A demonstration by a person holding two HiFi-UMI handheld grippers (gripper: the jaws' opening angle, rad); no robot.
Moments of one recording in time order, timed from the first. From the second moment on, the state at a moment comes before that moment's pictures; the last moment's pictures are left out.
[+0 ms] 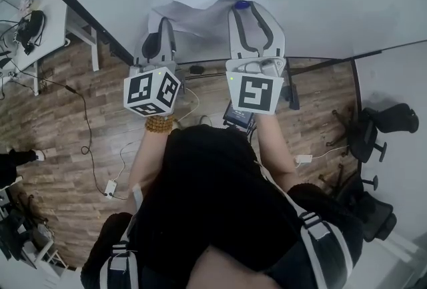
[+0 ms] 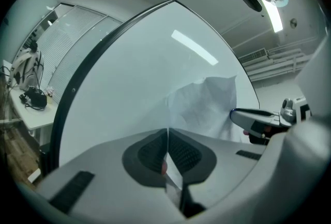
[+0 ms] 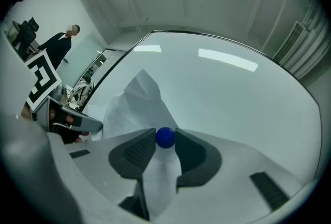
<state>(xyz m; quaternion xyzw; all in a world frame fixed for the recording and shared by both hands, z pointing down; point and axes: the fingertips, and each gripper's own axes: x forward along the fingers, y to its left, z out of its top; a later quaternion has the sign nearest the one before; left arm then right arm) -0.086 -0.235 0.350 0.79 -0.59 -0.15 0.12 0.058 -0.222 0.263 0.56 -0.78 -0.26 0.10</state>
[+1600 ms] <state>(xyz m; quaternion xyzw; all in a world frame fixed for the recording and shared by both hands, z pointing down) -0.089 -0.216 0.362 0.80 -0.60 -0.09 0.06 0.085 -0.175 0.258 0.59 -0.77 -0.23 0.08</state>
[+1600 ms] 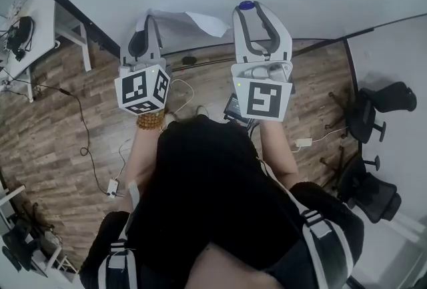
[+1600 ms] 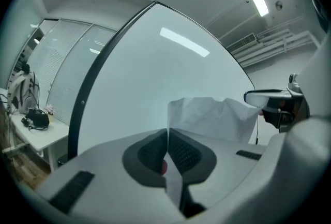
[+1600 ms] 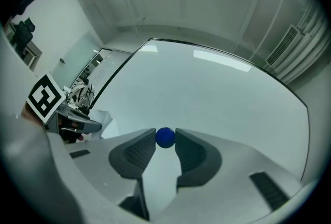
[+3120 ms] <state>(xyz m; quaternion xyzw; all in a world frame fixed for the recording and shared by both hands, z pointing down) -0.077 -0.198 0.360 0.81 -0.58 0.02 -0.04 0.069 -0.180 0.300 0.56 -0.82 -0.13 0.06</state>
